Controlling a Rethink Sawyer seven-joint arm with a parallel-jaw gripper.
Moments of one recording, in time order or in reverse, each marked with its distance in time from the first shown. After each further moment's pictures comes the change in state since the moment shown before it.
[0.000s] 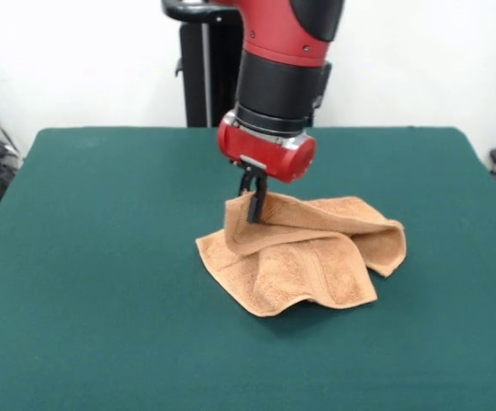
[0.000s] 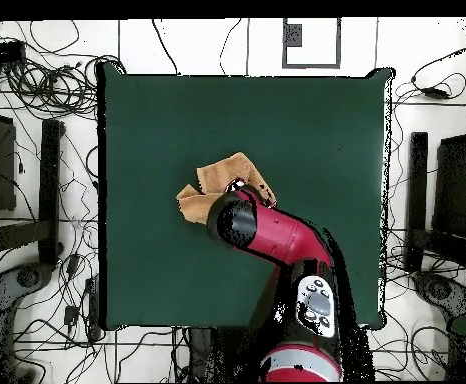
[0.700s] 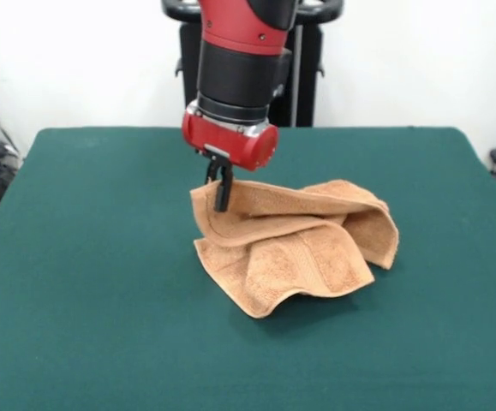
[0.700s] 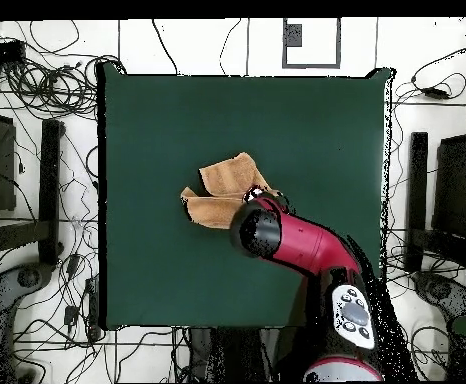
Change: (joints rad) arm -0.104 -0.047 0.055 0.032 -0.122 -0.001 0.000
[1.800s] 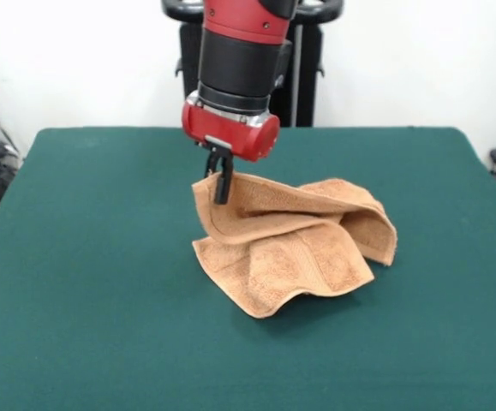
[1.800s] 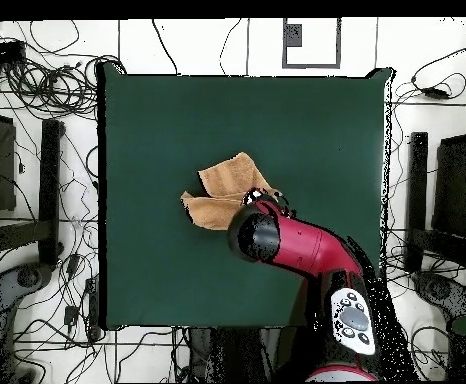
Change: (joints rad) arm 0.004 -0.023 0.000 0.008 -0.046 0.000 0.000
